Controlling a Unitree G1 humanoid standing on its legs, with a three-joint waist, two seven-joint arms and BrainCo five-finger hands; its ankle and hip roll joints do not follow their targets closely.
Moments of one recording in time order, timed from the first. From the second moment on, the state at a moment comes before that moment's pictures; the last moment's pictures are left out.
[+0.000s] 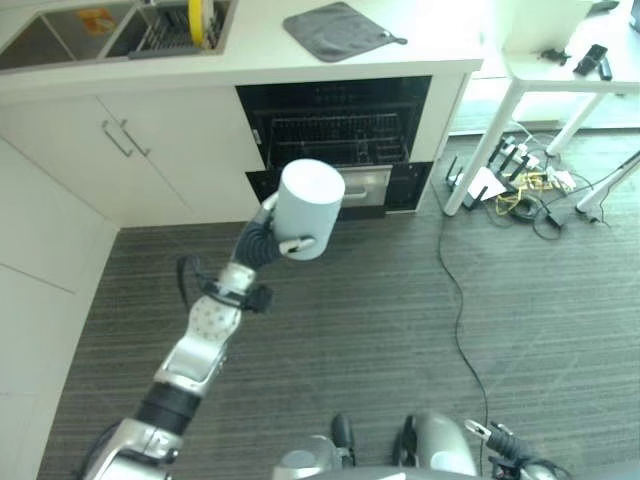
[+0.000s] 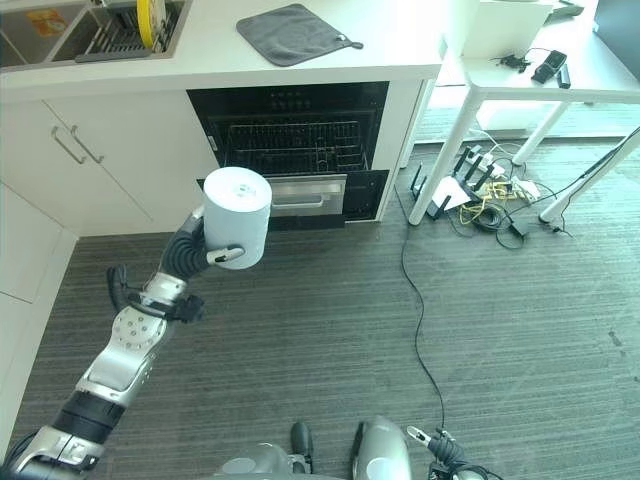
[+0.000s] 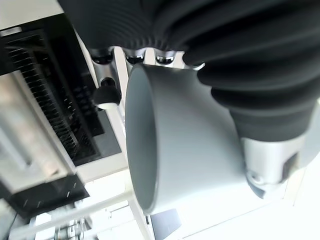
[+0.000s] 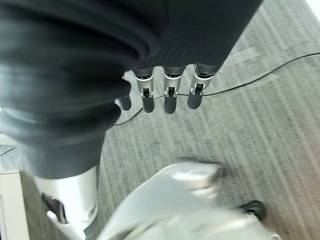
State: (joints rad) left arm -0.24 0.53 -0.23 0.06 -0.17 -0.35 0.05; right arm 0.06 -0.30 0.03 1.07 0.38 -0.03 0.06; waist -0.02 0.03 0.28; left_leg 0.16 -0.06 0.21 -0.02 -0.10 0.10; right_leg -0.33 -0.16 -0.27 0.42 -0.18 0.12
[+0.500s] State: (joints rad) left arm -0.10 0.52 -0.22 0.00 -0.18 -0.35 0.05; right arm 0.03 -0.34 0.03 1.08 0.38 -0.03 0.05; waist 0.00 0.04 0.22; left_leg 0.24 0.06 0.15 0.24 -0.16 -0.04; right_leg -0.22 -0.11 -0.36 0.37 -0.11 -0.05
